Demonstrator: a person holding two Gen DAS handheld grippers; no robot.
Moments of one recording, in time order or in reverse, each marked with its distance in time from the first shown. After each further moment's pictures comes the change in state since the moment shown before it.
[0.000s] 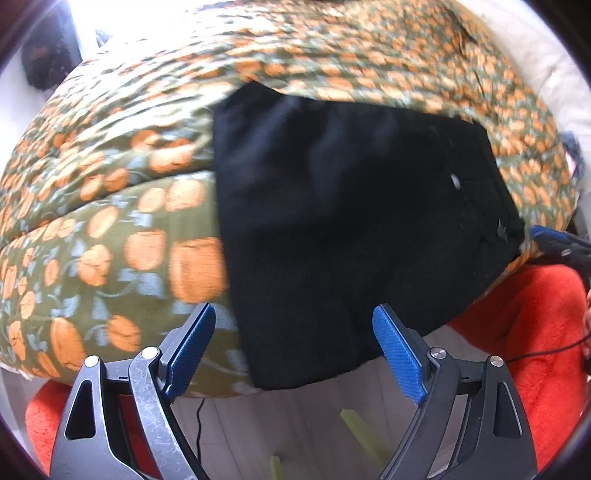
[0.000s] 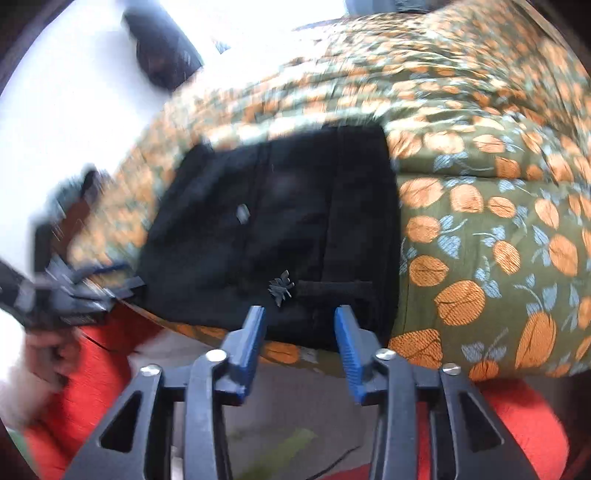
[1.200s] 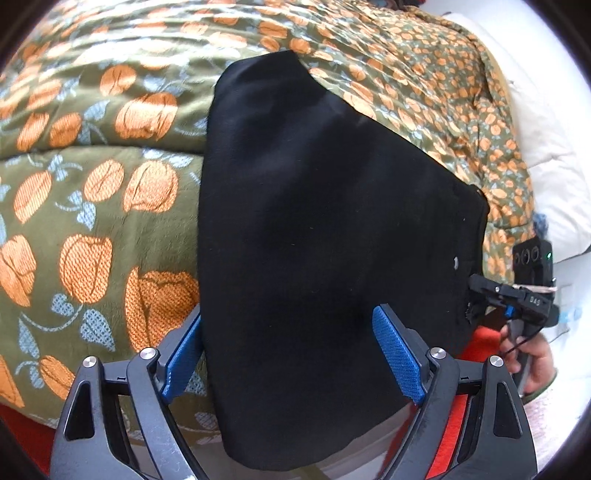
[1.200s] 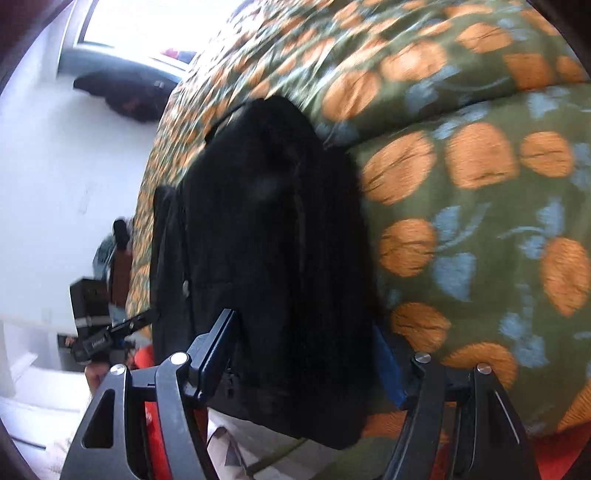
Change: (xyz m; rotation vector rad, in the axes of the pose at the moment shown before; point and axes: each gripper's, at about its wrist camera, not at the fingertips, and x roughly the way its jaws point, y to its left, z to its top) left arm 0.055 0.029 0.041 -0.234 0.124 -0.278; right arm 0.082 -0.073 0.033 0.284 0.204 0.244
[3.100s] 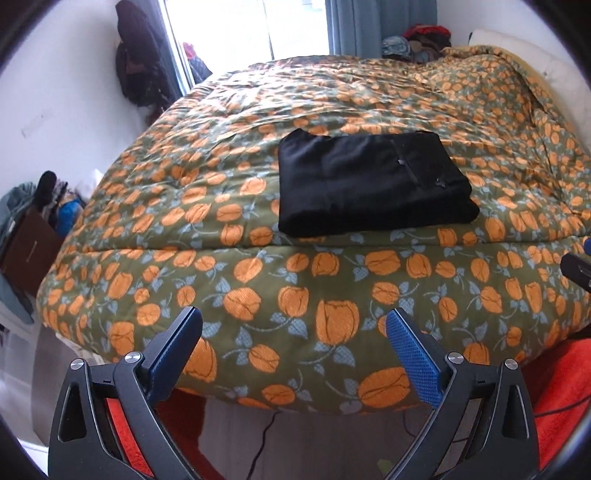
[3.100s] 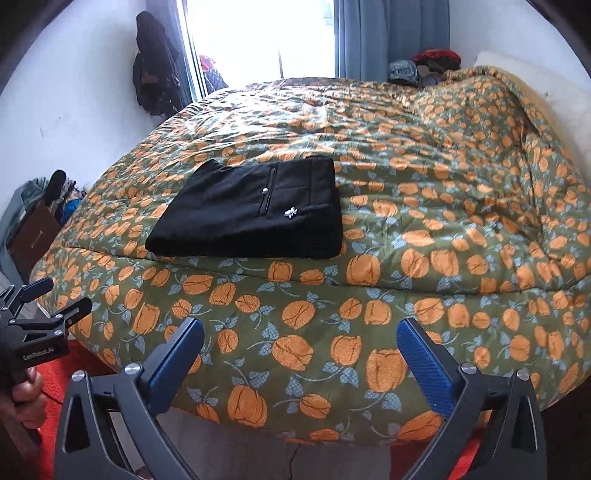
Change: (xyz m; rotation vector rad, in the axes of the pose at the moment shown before) left arm -0.128 -0.020 -0.053 0.103 -0.388 0.565; right arm -0.018 0.230 -0.071 -0.443 -0.409 -0.536
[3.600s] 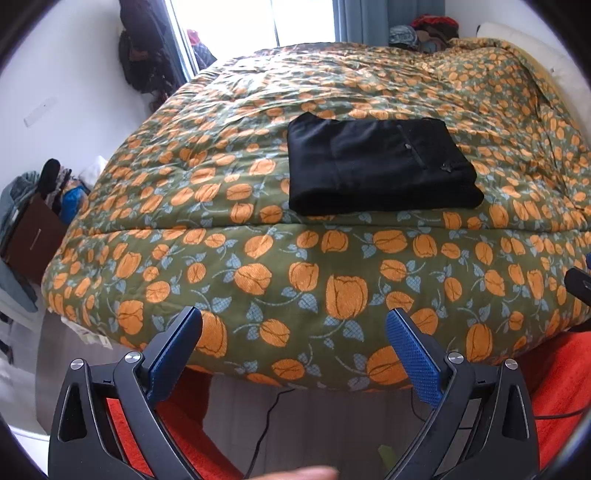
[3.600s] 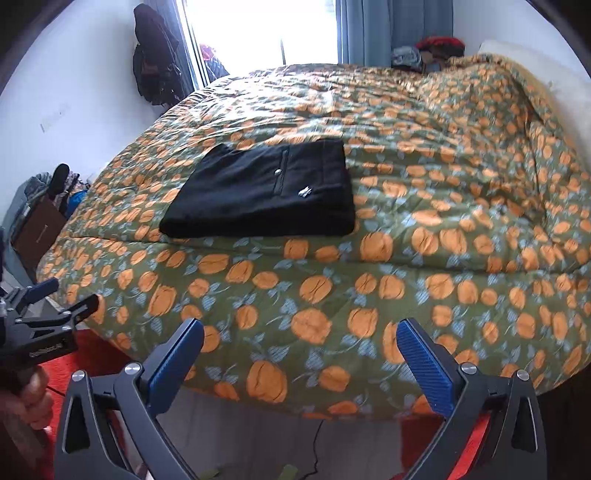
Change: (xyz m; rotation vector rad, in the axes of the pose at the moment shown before) left arm -0.006 0.007 -0.011 -0.007 0.060 0.013; right arm -0.008 0.014 -0.013 0.030 0.078 0.042
